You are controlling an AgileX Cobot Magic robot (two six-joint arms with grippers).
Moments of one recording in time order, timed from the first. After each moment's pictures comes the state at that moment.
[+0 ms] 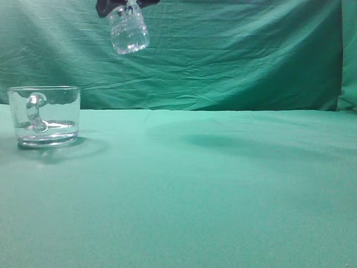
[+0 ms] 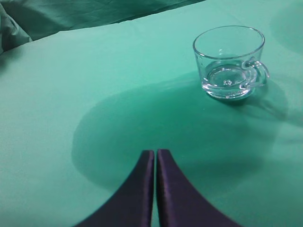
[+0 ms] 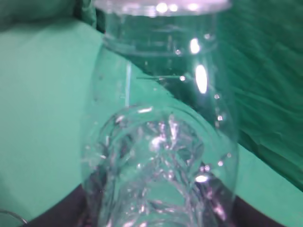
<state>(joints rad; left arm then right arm) -0.04 -0.01 0.02 -0.04 0.35 0.23 0.69 2.06 -1.66 -1.71 0.01 1.53</state>
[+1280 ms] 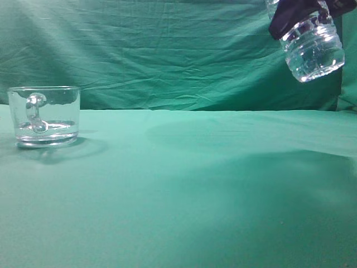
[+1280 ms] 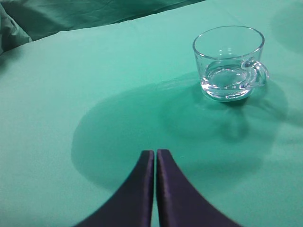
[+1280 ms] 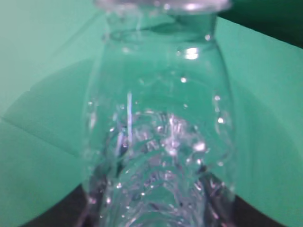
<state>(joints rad) -0.04 -0.01 0.02 -0.04 0.35 0.23 0.32 1.49 -0.86 -1.76 -0.04 1.64</state>
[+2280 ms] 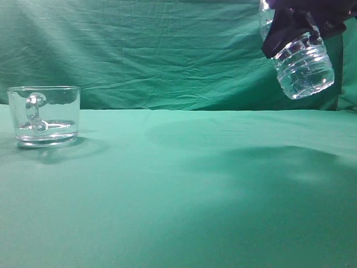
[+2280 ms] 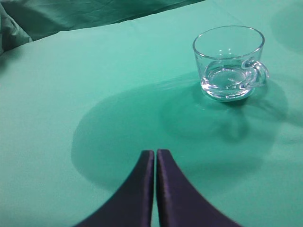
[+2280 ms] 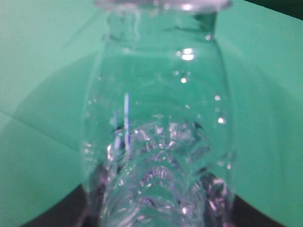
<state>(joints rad) -0.04 -0.01 0.02 -0.04 0.35 0.23 0.28 1.59 -0.89 -1.68 -0.14 1.56</state>
